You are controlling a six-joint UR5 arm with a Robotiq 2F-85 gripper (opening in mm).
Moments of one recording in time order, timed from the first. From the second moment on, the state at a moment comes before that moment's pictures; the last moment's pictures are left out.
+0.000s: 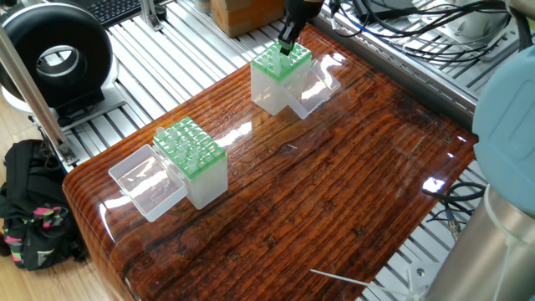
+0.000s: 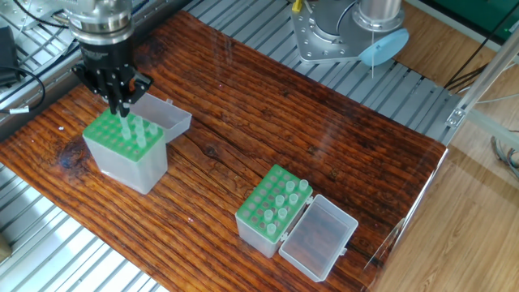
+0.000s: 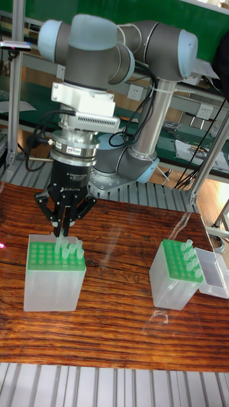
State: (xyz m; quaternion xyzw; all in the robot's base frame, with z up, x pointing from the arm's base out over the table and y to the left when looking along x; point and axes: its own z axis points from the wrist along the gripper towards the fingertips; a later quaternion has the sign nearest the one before) arm 0.607 -0.103 0.188 -0.20 0.97 -0.01 0.10
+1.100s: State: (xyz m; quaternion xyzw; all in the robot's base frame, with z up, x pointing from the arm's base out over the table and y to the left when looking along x) arm 0.582 -0.104 0.219 -0.21 0.97 0.00 0.10
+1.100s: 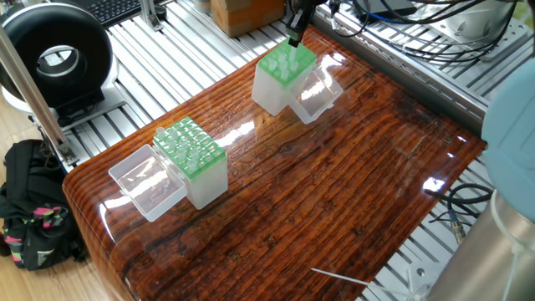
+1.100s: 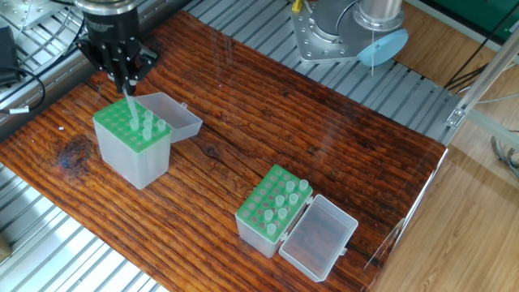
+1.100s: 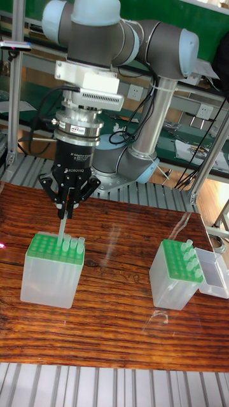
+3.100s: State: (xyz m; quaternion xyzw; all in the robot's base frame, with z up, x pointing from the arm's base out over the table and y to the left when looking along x) arm 0.545 -0.105 0.248 -0.20 0.97 0.00 0.09
